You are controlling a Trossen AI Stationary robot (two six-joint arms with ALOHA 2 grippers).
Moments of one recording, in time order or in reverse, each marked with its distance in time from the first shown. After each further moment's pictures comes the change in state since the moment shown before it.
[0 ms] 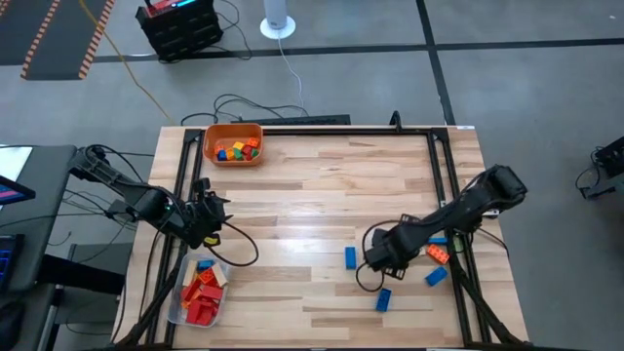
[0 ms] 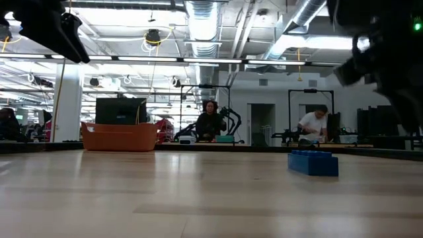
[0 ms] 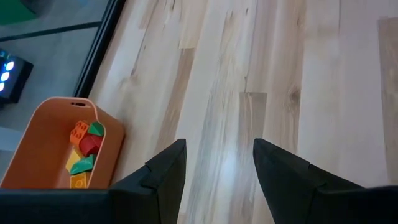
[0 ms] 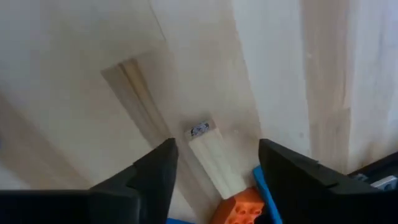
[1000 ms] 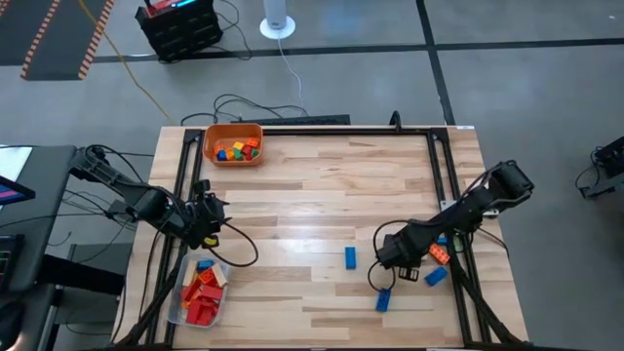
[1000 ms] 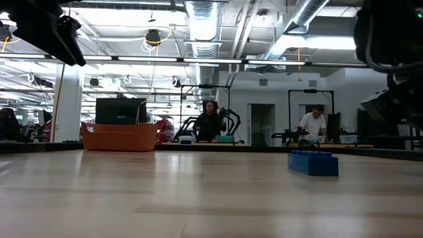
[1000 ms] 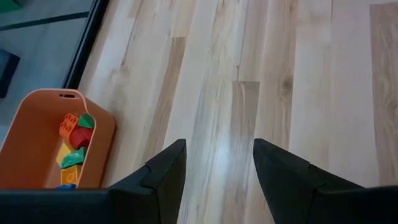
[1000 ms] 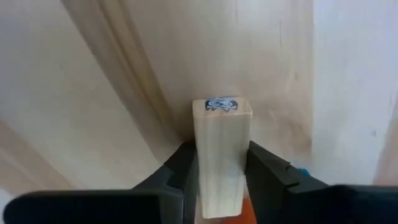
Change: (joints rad) left arm 0.000 0.000 0.000 -0.024 0.045 -0.012; right arm 0.007 -0.069 -0.294 0.304 -0.136 -0.085
